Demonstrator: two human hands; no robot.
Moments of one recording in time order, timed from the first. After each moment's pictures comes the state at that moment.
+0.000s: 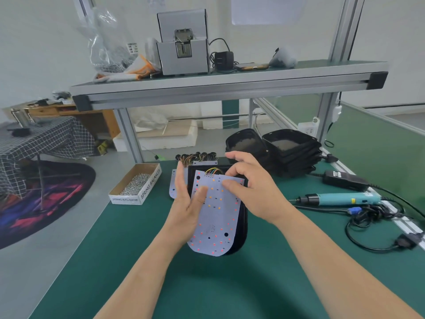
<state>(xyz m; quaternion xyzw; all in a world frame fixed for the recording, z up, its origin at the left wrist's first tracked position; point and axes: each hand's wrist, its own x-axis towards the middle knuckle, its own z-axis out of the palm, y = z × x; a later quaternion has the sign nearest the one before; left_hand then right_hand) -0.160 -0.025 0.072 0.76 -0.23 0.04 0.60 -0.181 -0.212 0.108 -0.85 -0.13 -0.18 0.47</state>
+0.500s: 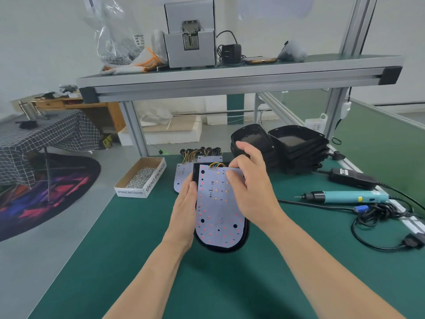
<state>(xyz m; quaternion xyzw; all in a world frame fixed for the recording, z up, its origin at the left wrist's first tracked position) -0.165 -0.032 0.060 0.67 -0.11 0.00 0.73 -0.185 -0.184 0.095 -0.83 -0.10 -0.29 0.47</state>
